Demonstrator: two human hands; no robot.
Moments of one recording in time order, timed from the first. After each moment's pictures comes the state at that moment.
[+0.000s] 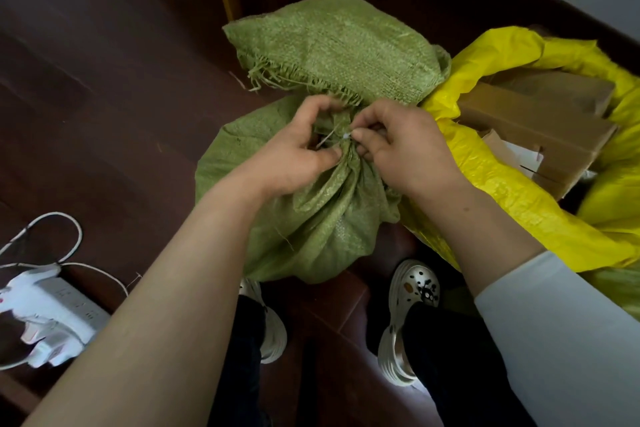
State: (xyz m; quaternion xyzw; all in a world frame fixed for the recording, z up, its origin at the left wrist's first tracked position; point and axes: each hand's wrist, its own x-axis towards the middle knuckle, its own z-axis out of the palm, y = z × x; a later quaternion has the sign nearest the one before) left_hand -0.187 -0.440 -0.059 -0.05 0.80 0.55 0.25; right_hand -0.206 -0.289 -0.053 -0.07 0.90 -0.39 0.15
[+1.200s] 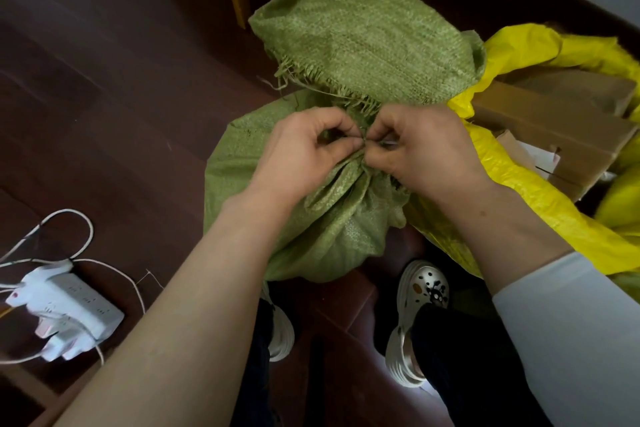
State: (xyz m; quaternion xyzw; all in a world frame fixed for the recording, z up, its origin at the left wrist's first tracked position) left_hand -0.183 -0.436 -0.063 -0.03 0.87 0.49 0.07; right_hand -0.206 -0.284 -0.046 -0.19 0.94 -0.27 0.05
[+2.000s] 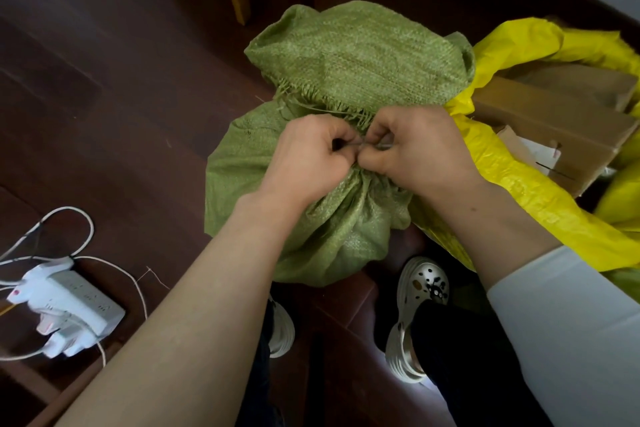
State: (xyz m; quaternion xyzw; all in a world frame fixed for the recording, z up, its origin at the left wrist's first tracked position) left_hand -0.179 -0.425 -0.065 -0.02 0.91 0.41 0.07; right_hand -0.205 -0.286 -0.049 -0.15 0.94 -0.28 0.10
